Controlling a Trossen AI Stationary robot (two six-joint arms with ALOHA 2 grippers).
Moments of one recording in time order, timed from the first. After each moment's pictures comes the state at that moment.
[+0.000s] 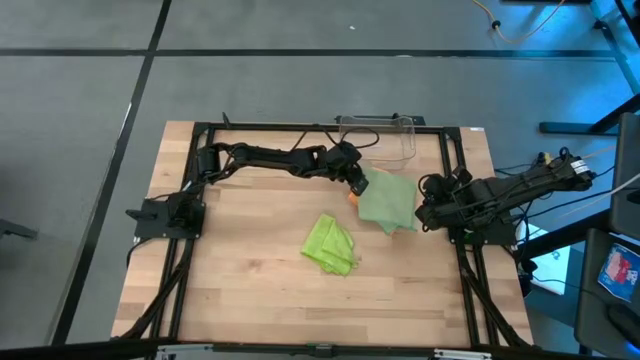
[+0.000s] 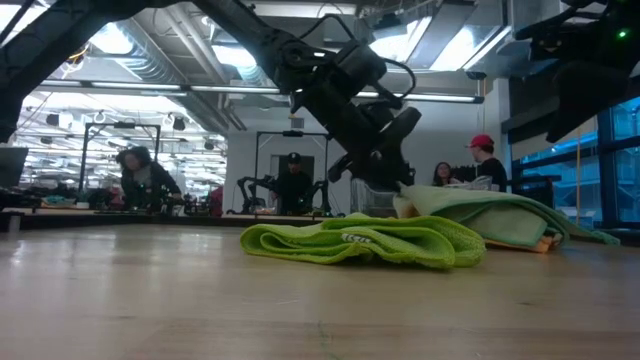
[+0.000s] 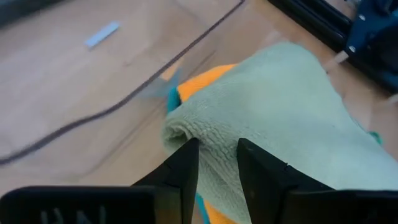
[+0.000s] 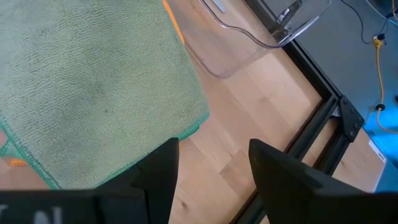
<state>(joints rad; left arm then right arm) 0.25 2.15 1.57 -0.10 -0.05 -0.45 0.30 0.93 0.76 -1.32 0.69 0.93</state>
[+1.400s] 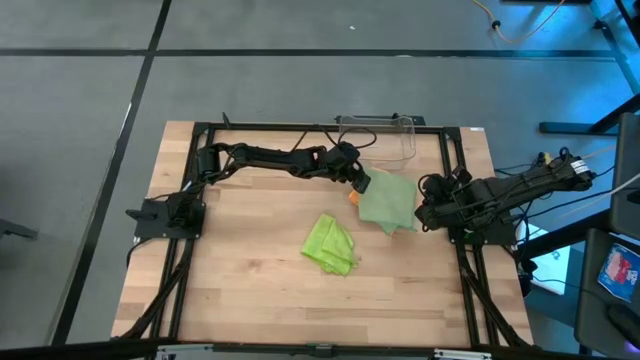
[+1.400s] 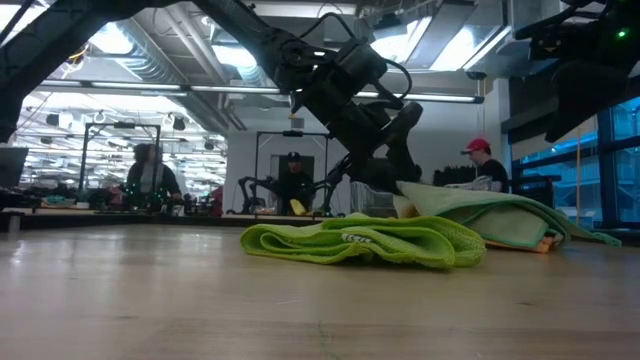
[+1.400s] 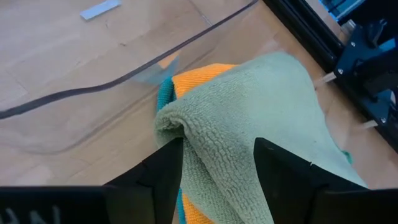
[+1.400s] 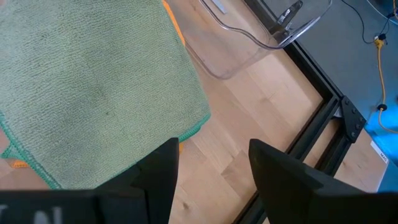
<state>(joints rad) 0.25 2.15 1.57 -0.09 -0.04 -0.64 0.30 0.93 0.76 -1.32 0.69 0.93</state>
